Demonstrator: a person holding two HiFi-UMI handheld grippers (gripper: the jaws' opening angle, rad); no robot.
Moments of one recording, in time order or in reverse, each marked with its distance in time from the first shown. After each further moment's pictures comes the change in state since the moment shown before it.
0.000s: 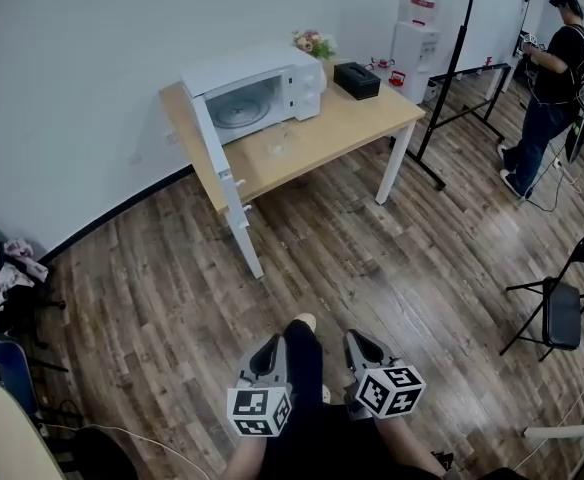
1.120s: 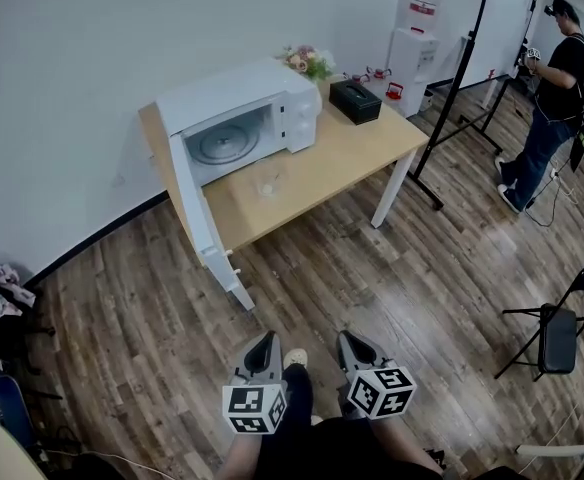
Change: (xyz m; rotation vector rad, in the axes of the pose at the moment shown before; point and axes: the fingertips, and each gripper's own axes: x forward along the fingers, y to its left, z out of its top) left arm 0.159 0.053 0.082 0.008 -0.004 -0.018; right arm 0.139 -0.045 0.099 -0.033 0.006 -0.032
